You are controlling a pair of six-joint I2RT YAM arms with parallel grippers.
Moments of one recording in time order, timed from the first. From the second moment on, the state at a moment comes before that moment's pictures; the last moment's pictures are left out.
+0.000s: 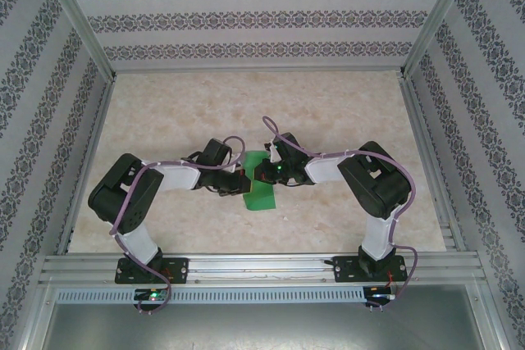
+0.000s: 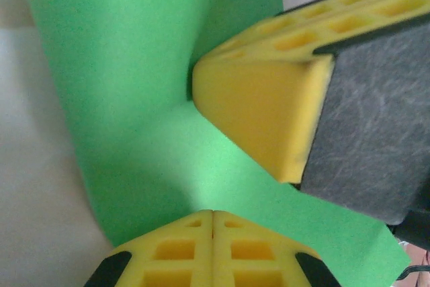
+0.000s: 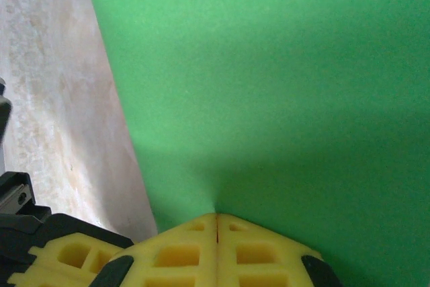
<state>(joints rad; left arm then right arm) -0.50 1.72 0.74 -0.05 0.63 -0.61 0.63 1.88 0.86 0.15 -0.50 0.78</state>
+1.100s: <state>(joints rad) -0.54 1.53 0.67 -0.17 0.60 -0.61 0.62 1.88 0.86 0.16 -0.51 0.78</state>
